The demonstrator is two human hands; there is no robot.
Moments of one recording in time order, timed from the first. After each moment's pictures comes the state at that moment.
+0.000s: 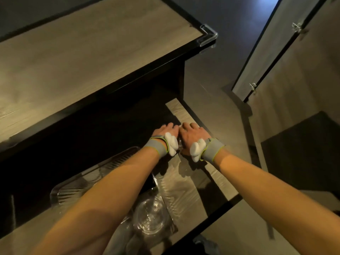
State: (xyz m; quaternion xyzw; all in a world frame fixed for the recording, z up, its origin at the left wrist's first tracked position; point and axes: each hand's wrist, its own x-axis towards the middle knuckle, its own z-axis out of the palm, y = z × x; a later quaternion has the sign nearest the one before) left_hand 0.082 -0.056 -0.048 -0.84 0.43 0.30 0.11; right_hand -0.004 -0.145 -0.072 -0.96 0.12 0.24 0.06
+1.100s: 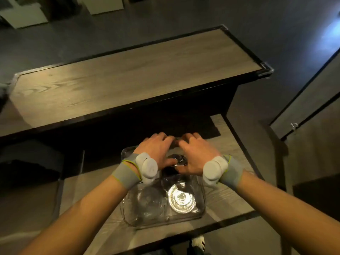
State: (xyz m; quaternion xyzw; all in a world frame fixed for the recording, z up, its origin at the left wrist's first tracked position) left_hand 0.033 0.152 0.100 -0.92 0.35 0.18 0.02; right_hand -0.029 0.004 0.079 -0.99 -0.08 0.10 0.11
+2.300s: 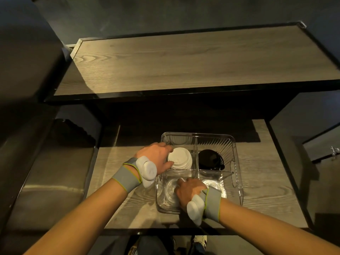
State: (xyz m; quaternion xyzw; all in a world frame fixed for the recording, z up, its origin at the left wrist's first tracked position) left_hand 0.024 0.276 0.069 -0.94 0.24 0.24 -0.01; right_hand -0.058 0.148 -0.020 -0.90 -0.25 0.34 -0.07
